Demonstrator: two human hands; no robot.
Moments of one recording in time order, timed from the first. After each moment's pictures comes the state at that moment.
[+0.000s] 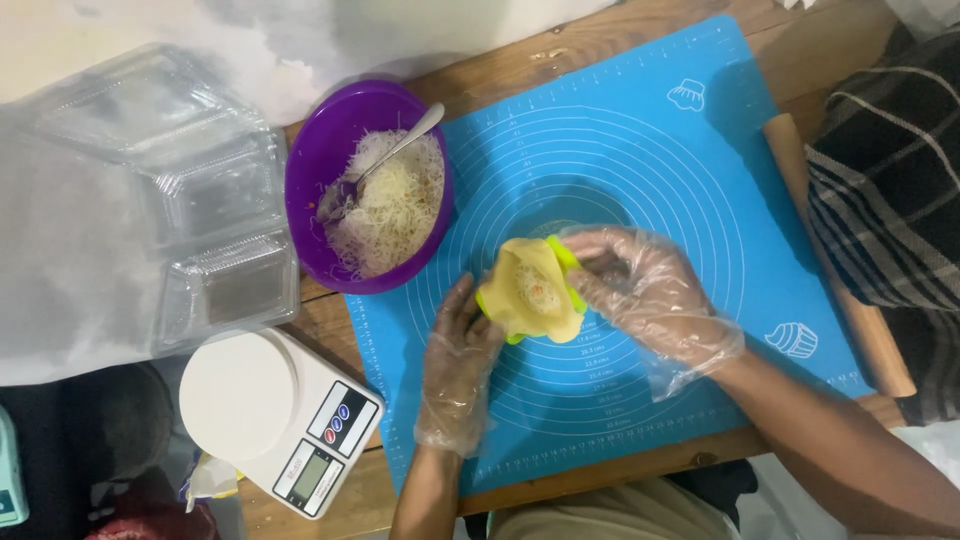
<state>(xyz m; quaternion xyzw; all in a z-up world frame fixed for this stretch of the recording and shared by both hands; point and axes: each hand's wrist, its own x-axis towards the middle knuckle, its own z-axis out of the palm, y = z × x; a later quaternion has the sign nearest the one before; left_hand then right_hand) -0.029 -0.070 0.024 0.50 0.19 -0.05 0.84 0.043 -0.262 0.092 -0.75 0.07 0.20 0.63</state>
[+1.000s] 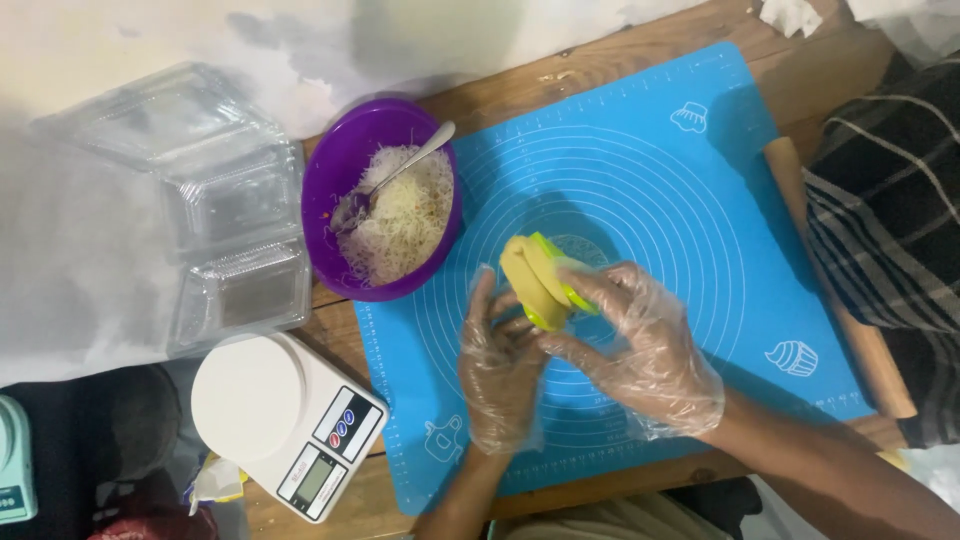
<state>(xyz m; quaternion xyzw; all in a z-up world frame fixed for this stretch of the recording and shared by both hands) -0.030 -0.118 0.026 0.63 0.14 0.07 0.77 0.010 -0.264 0.063 -0.82 -0.22 -0.11 0.52</state>
